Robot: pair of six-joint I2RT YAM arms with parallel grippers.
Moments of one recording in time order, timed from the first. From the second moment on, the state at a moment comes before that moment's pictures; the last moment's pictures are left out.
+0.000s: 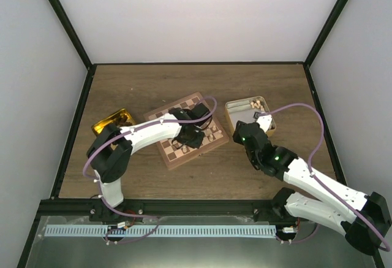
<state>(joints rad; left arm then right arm) -0.85 1.82 1.35 -0.85 -0.08 -0.42 0.78 0.90 0.63 -0.33 0.58 0.88</state>
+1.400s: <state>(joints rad) -0.59 1.30 1.08 -0.57 -0.01 -0.49 0.17 1.64 0.98 -0.18 0.11 0.42</state>
